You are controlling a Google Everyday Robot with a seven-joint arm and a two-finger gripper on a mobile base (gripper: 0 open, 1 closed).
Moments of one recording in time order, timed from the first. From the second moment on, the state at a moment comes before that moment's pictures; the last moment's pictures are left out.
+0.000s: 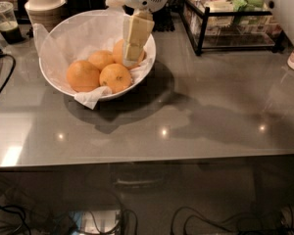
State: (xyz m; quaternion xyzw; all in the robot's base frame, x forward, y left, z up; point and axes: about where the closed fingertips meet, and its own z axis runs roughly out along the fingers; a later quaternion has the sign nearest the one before) arm 0.566 0.046 1.014 -0.79 0.55 0.06 0.28
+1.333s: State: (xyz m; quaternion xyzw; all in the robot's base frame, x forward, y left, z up) arm 0.566 0.046 1.014 -0.79 0.55 0.06 0.28
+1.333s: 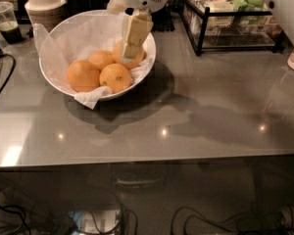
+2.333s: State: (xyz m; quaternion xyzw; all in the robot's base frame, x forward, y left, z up) arm 0.628 0.063 0.969 -0.82 0.53 0.05 0.23
